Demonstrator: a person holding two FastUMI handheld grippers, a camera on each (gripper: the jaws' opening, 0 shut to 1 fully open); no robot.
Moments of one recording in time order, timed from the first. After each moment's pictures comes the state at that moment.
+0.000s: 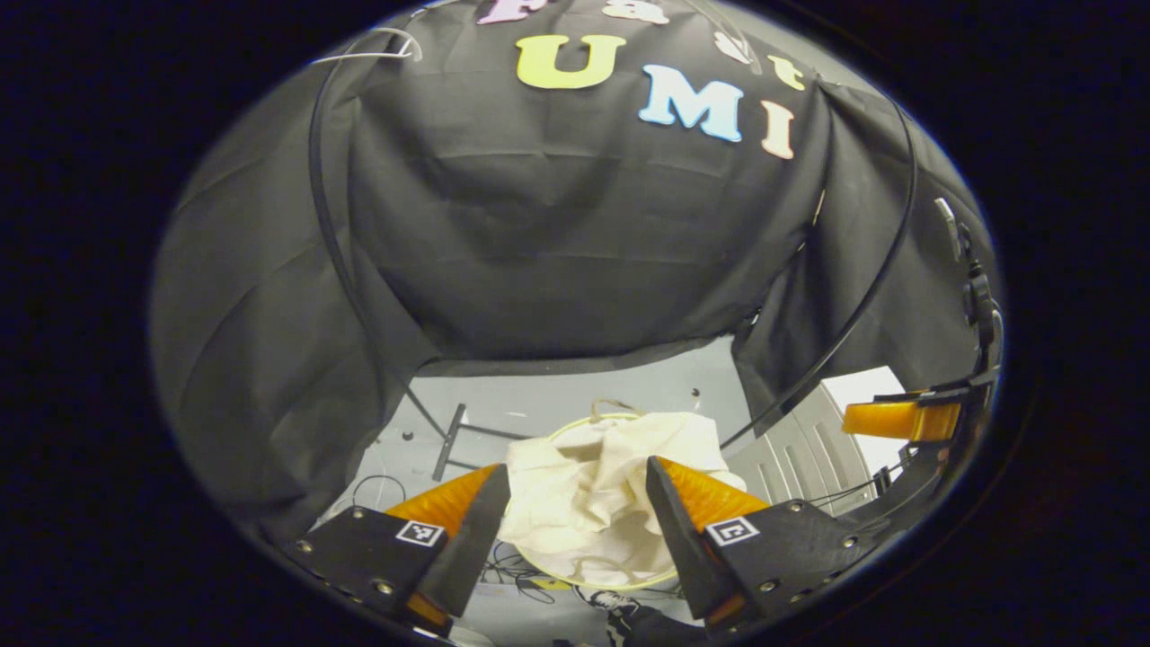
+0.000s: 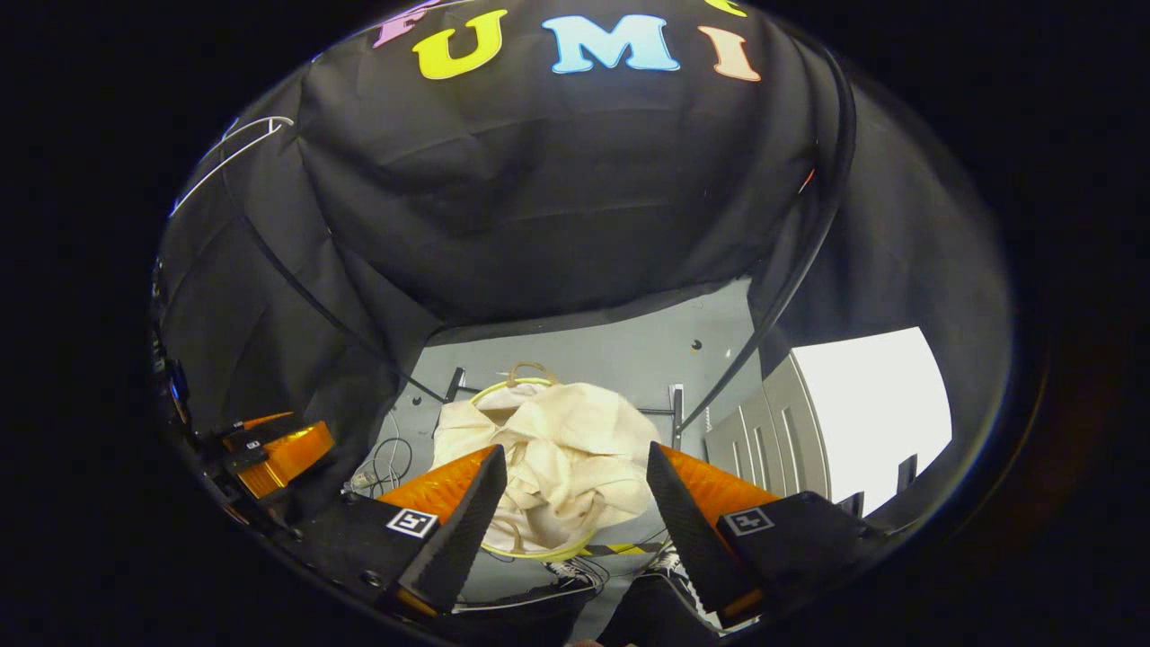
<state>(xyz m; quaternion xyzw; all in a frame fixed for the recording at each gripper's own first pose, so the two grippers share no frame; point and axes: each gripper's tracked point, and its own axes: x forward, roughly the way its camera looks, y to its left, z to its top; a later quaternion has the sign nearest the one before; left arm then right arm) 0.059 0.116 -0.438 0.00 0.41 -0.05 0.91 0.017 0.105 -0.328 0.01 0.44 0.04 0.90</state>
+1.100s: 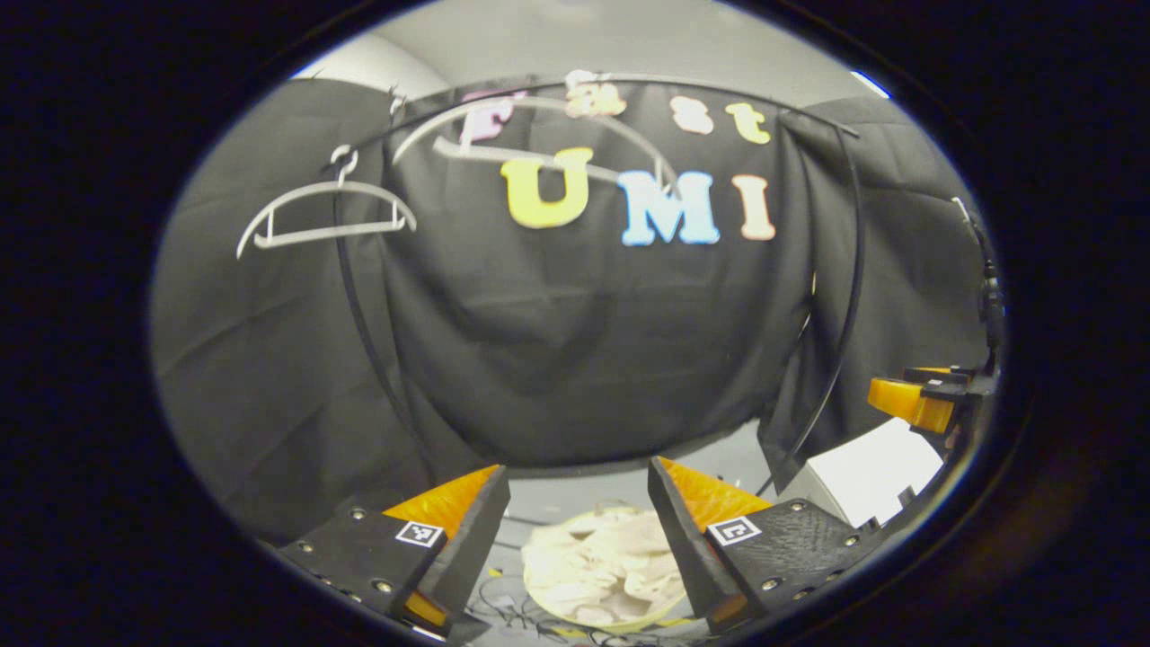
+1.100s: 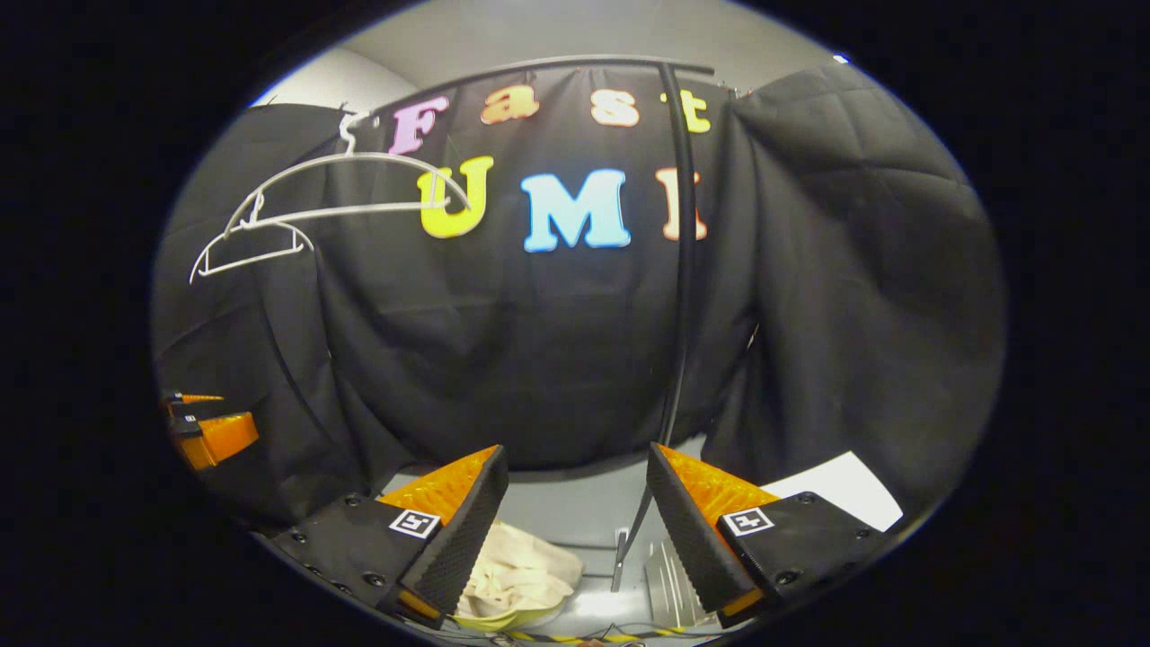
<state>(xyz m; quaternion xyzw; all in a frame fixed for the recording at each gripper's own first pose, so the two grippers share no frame) 0.057 -0.015 -0.158 0.09 0.17 -0.01 0.98 0.041 -0.016 -0.109 -0.02 0.14 0.03 0.99</state>
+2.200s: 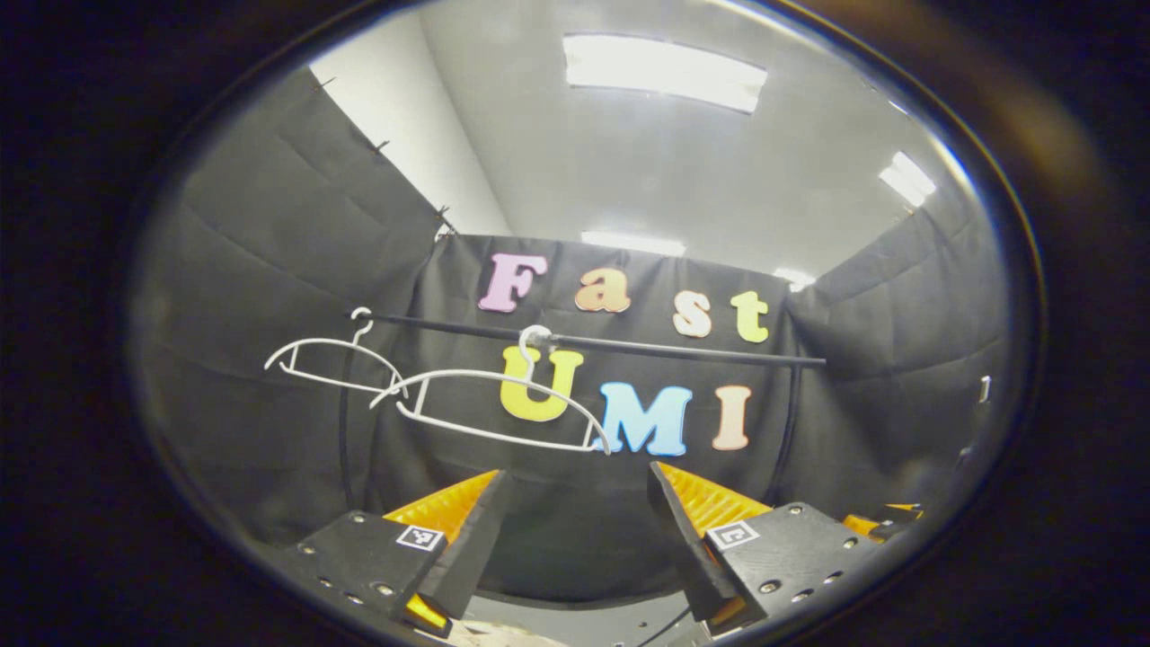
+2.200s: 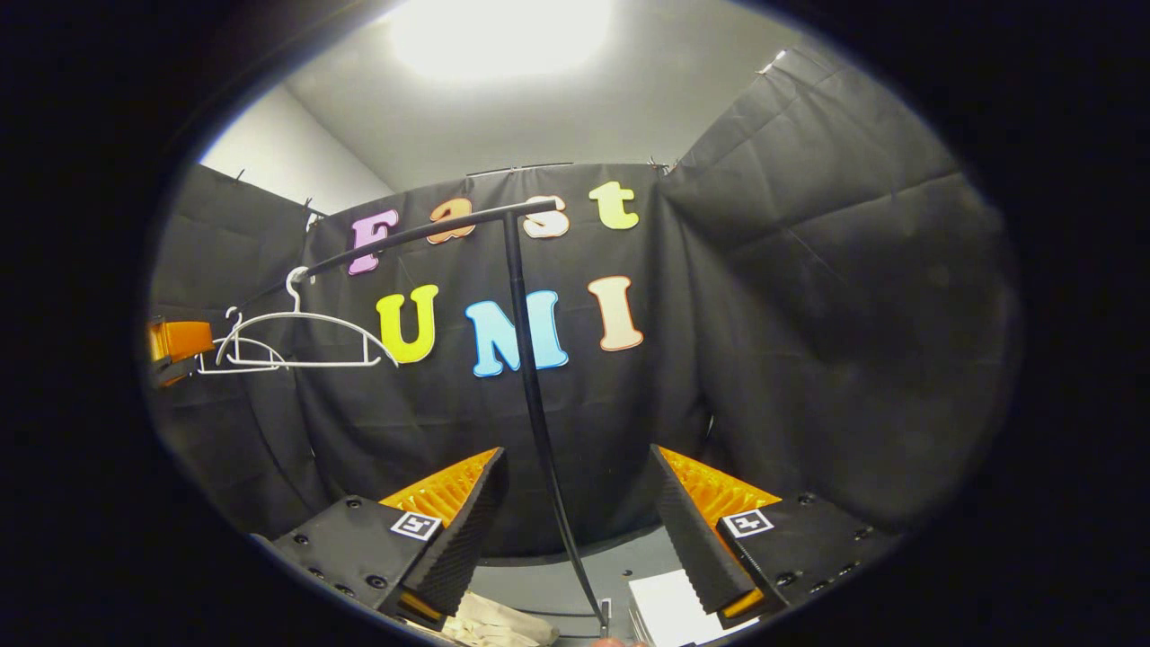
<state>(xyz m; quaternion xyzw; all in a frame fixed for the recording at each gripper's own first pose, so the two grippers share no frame) 0.010 -0.141 0.050 -0.05 -0.06 0.02 1.00 0.011 -0.141 -0.008 0.03 -0.02 -0.02 1.00</state>
